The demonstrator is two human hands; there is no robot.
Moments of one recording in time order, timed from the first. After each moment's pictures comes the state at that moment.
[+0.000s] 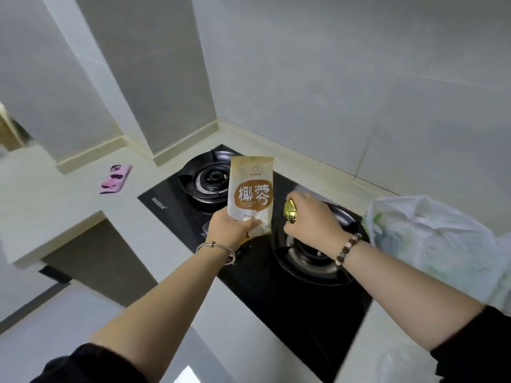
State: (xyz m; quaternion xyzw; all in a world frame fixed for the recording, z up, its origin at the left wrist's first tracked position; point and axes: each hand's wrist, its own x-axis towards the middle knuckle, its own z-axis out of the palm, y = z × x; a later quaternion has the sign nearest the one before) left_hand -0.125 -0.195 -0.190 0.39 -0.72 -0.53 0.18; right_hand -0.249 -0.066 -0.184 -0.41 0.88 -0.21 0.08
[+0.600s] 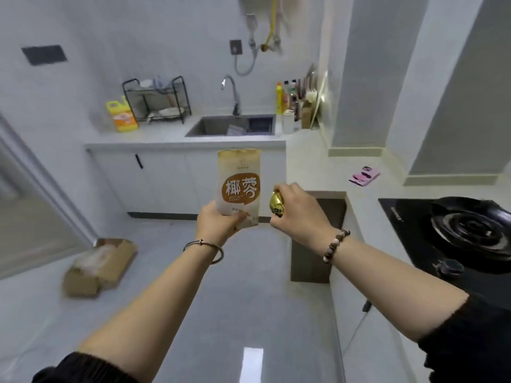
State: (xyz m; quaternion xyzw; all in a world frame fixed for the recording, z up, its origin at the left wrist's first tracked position) left_hand 0.361 -0.211 -0.112 0.63 -0.50 -0.34 0.49; right_hand 0.188 -0.230 -0.105 -0.80 0.53 -0.29 0.09
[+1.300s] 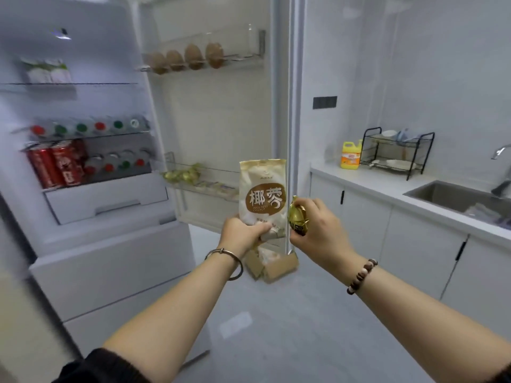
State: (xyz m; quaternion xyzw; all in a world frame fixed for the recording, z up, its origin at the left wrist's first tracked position) left_hand 0.595 -0.079 -0.048 0.73 -0.19 -0.10 0.65; right_hand 0.488 -0.212 -0.045 -0.91 0.07 -0.37 0.16
